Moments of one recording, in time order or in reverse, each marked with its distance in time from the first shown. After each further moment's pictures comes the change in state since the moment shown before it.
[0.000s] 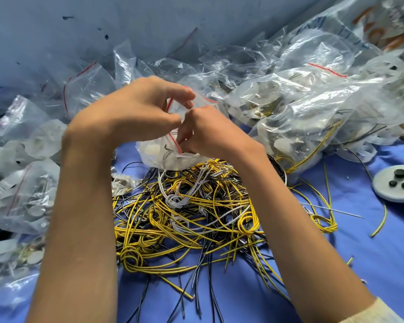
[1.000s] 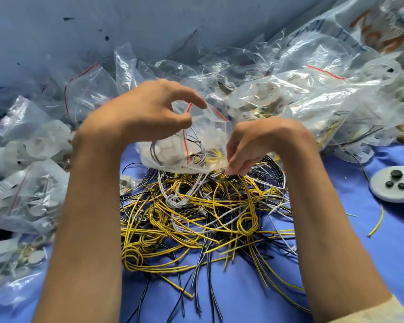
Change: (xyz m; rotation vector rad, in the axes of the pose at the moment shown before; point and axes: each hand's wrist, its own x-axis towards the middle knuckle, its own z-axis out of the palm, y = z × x) left_hand 0.003 0.003 0.003 -0.016 -0.036 0.015; right_hand -0.026 0.049 -0.039 0.009 -0.602 0.382
